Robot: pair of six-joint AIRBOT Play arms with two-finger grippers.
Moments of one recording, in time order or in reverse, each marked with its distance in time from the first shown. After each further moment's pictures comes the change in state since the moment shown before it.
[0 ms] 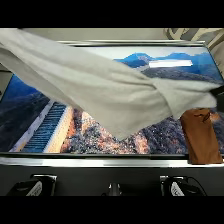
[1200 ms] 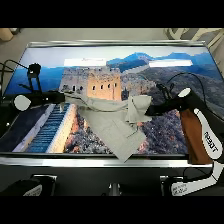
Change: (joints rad) left arm -0.266 -0.323 -0.631 -0.029 0.175 -0.010; right arm 0.172 -0.793 -0.364 0.351 -0.492 -0.124
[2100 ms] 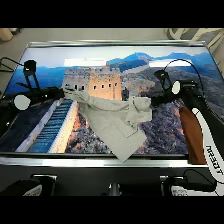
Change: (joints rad) left arm 0.000 -0.008 0.005 0.014 0.082 -0.052; right arm 0.163 0.181 0.081 -0.613 -0.156 0.329
